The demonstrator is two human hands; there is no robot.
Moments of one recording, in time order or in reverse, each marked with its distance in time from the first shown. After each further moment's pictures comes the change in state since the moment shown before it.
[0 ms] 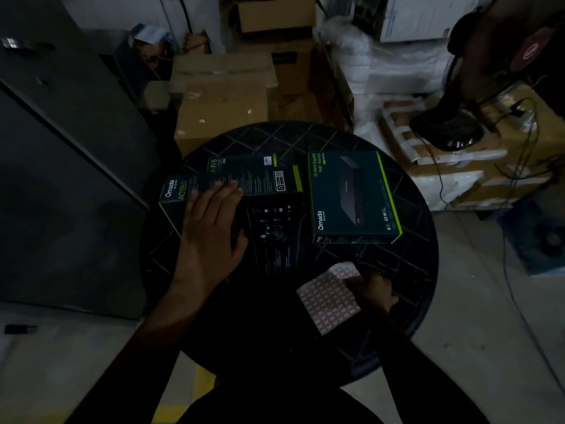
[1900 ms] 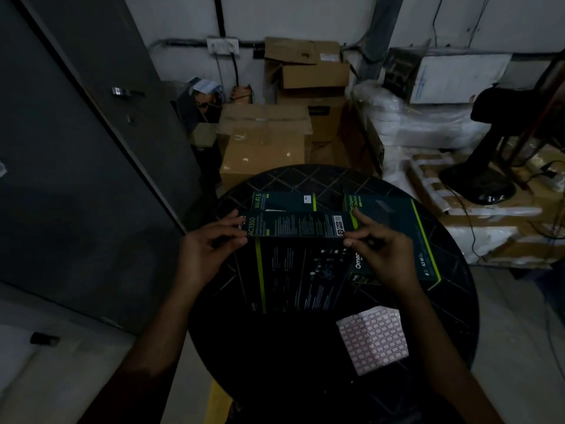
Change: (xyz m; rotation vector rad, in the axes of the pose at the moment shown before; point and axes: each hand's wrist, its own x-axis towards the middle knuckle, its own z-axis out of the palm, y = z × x) left_hand -0.018 -0.107 -0.019 -1.068 0.179 -0.276; right_hand -0.085 -0.181 -0.097 0.619 -0.006 -1.045
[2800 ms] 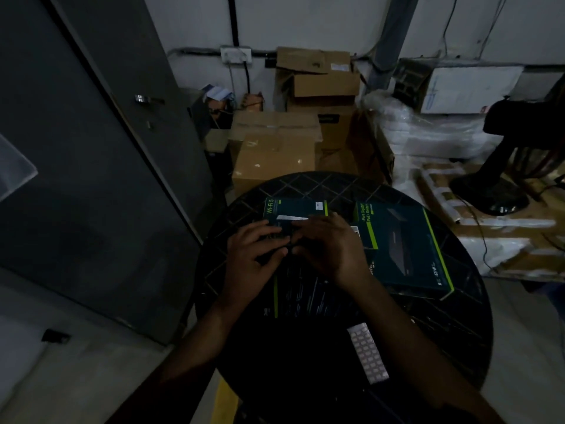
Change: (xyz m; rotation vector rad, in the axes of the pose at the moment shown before) left_hand -0.010 0.009 0.035 0.478 0.055 0.287; right_hand 0.025 -0.050 0.087 -0.504 -0.223 -0.378
